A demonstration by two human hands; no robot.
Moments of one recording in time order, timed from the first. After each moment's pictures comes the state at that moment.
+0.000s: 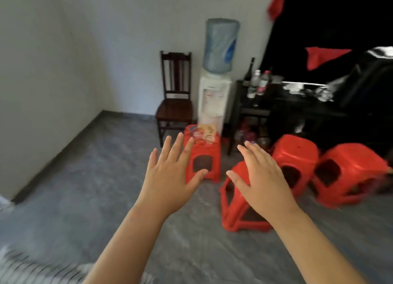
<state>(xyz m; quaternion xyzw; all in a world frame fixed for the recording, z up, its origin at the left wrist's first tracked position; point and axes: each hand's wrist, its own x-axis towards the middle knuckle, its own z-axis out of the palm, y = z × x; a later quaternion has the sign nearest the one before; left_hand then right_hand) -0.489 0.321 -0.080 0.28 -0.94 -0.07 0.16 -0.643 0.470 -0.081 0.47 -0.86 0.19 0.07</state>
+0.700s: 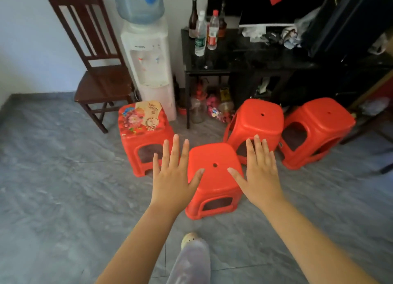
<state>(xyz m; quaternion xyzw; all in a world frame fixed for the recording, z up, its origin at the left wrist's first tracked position) -0.883 0.312 -0.254 0.25 -0.96 -0.12 0.05 -1.016 0.484 -0.262 0.31 -0.94 0.13 -0.01</state>
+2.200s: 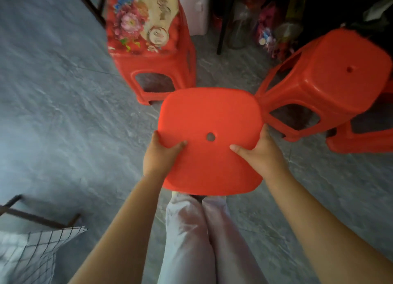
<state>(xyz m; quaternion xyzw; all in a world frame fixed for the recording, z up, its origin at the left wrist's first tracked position) -0.985 0.243 -0.492 0.65 -0.61 -0.45 0.01 -1.183 0.387 -0.481 0.20 -0.89 0.21 -0.35</state>
